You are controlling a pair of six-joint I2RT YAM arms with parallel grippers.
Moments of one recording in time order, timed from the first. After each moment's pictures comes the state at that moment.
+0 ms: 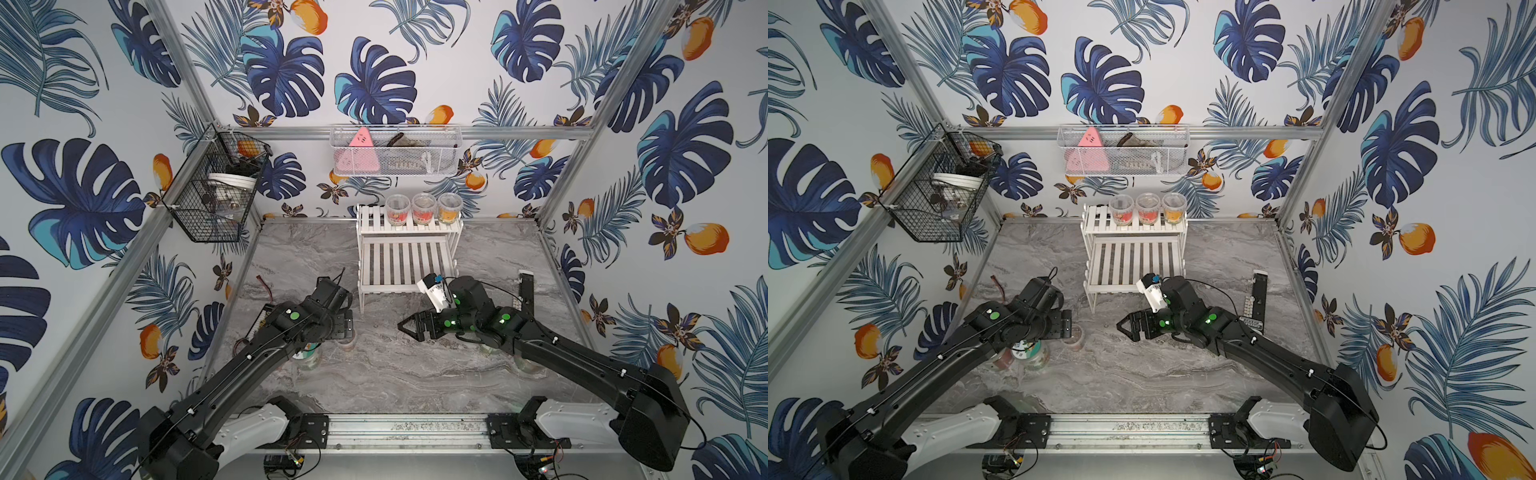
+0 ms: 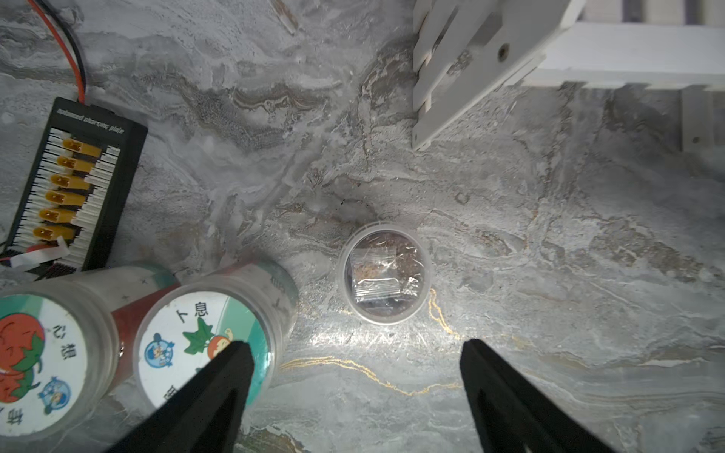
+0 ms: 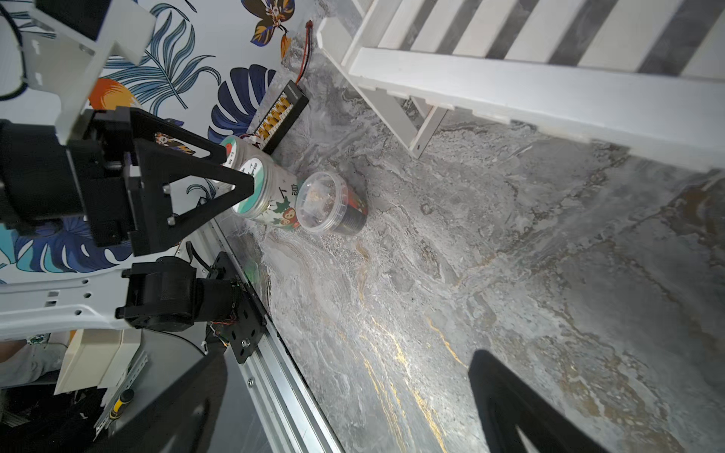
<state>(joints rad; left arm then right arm) -0.51 1.10 0.96 -1.02 -0.22 -0.58 0.77 1.24 0.86 -0.29 -0.38 0.50</state>
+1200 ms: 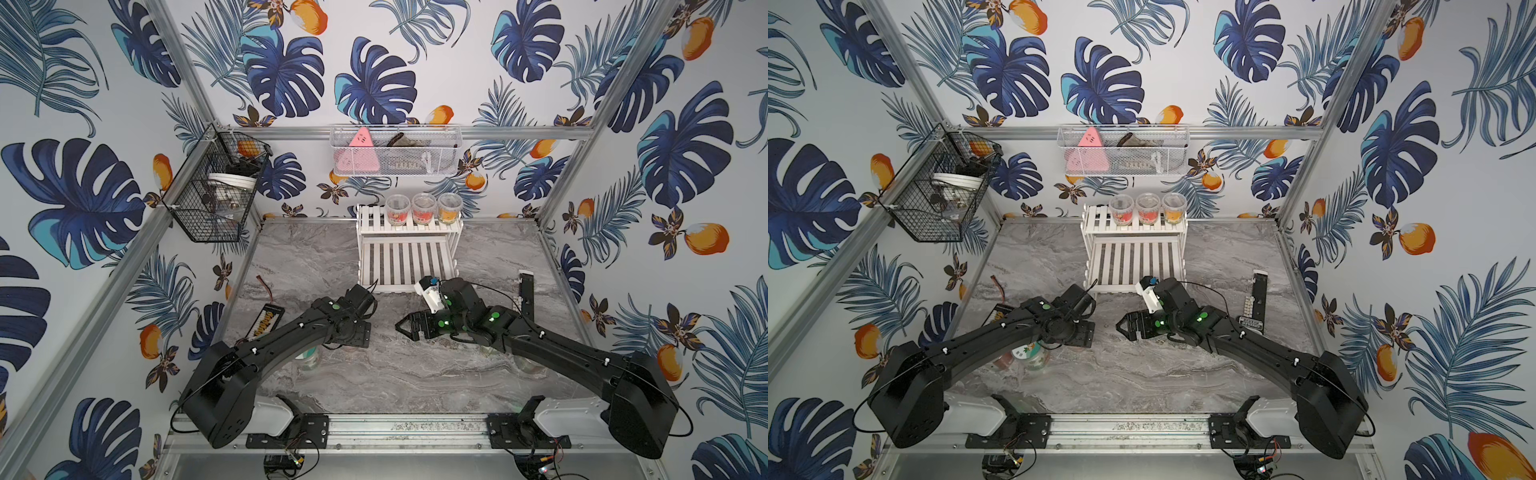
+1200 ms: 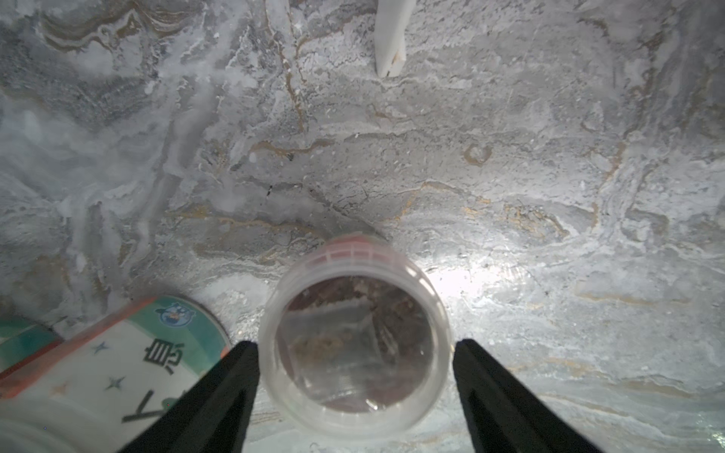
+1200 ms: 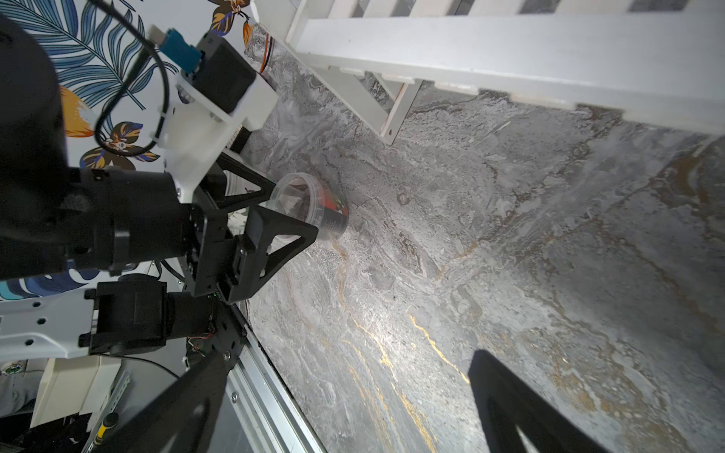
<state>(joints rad) -0.60 1.38 0.89 -0.83 -0.16 -0.54 0.78 1.31 0.86 -0.29 -0.32 0.52</state>
